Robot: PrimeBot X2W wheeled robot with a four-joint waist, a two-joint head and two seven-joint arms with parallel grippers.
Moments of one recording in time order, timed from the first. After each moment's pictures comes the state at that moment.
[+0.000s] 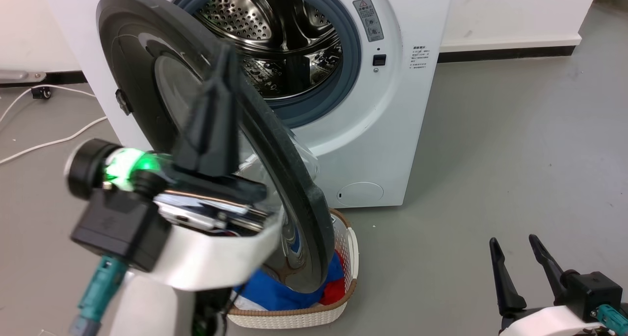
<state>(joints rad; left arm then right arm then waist) -0.33 0.06 -0.23 -0.43 -0.13 -0.03 -0.09 0.13 -0.05 -0.03 -0.05 0.09 0.13 -0.06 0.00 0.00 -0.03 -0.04</state>
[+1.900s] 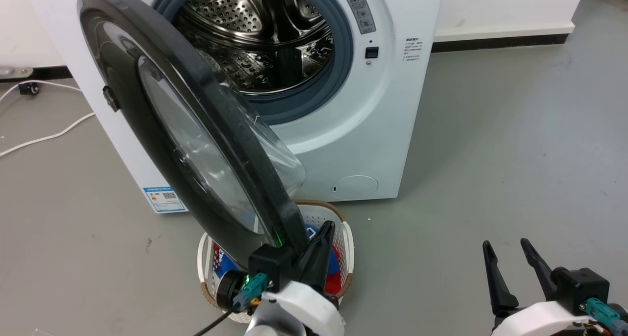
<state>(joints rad) -0.20 0.07 -0.56 0.24 -0.44 0.15 -0.17 0.09 -0.05 -0.02 0.04 0.11 0.13 -0.06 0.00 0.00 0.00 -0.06</state>
